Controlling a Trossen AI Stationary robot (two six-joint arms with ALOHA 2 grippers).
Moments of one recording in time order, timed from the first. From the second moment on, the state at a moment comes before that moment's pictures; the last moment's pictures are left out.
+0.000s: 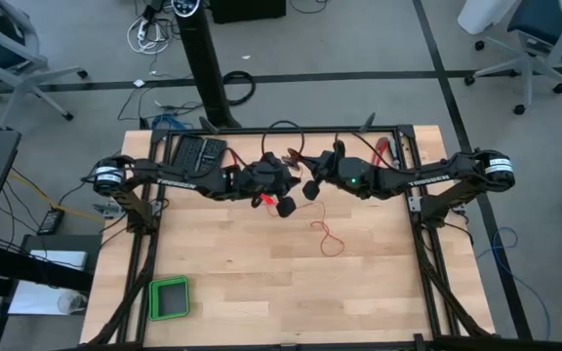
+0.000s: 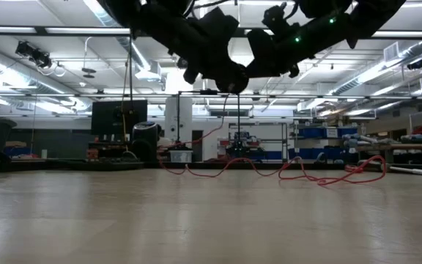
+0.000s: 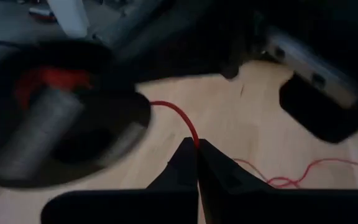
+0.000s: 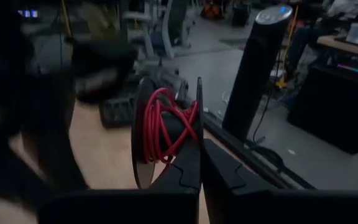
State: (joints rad) left arm 0.08 1.66 1.12 0.10 -0.27 -0.11; right arm -0.09 1.39 0.74 0.40 0.54 0.03
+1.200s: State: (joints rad) left arm 0.09 1.66 1.33 -0.37 -0.20 0.17; right arm -0.01 1.08 0.74 -0.03 0.39 0.03
